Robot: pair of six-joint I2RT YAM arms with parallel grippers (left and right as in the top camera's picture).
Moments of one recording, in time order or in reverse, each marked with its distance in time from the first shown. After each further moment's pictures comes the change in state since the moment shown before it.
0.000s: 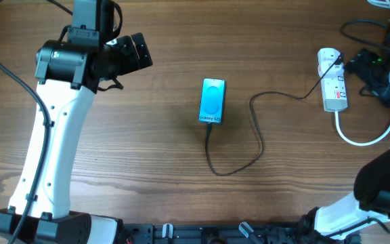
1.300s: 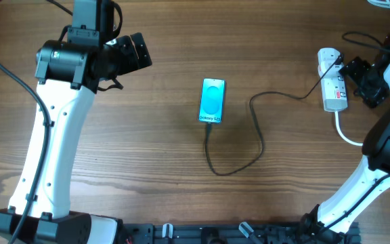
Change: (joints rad) left arm 0.000 0.000 0.000 0.000 -0.014 0.000; right arm -0.102 0.370 0.000 0.311 -0.200 -0.054
